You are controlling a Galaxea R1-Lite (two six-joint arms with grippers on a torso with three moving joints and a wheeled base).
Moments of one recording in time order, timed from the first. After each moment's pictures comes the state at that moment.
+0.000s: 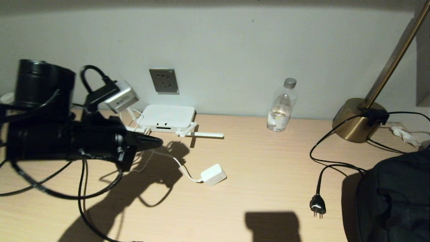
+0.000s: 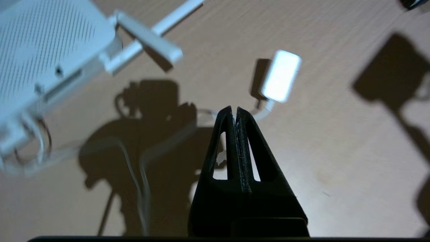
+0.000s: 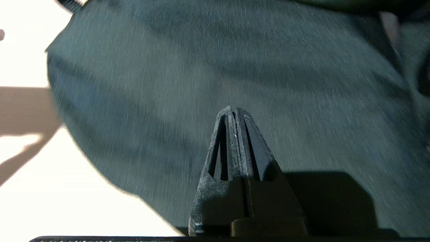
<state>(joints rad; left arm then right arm) -0.30 1.49 -1.08 0.11 -0.38 0.45 0.00 0.00 0.00 0.00 0.00 -0.01</state>
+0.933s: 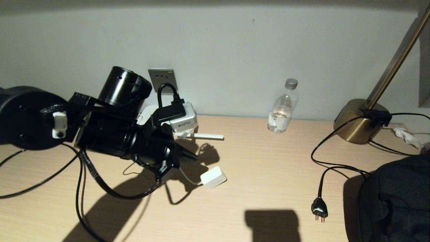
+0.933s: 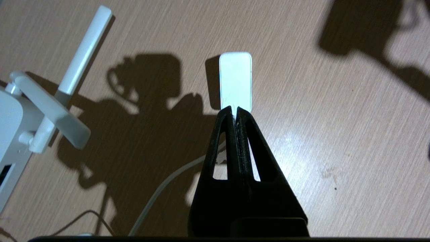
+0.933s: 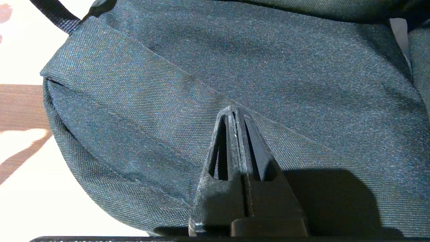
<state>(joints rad) -0.51 1.67 -1.27 0.34 -0.33 0.67 0.00 0.00 0.00 0.00 0.00 -0.01</state>
